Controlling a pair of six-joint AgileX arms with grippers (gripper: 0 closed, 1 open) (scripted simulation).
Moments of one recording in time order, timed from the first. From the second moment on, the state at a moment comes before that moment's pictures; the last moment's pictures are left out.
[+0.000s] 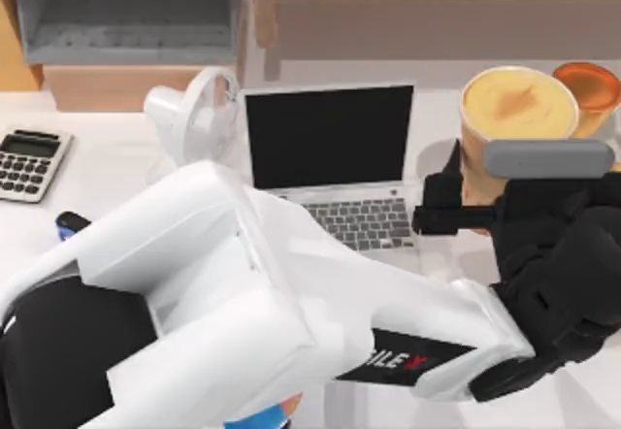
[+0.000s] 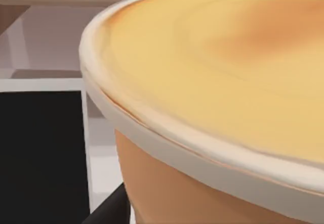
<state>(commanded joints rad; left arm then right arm) -1.20 2.26 1.42 0.55 -1.11 -0.30 0.00 0.00 0.00 0.00 0.00 0.00</state>
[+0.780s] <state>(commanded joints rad) -1.22 2.27 1.48 0.52 -1.15 -0.29 0.00 0.00 0.00 0.00 0.00 0.00</state>
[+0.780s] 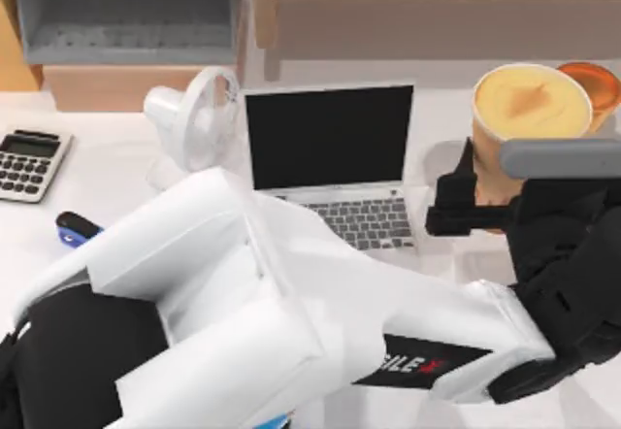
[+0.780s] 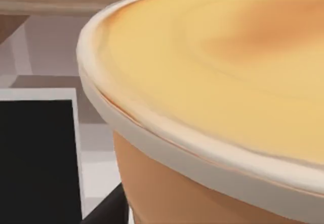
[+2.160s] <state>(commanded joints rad) -1.22 2.37 1.42 0.62 -1.14 -0.31 0.00 0.00 0.00 0.00 0.00 0.00</state>
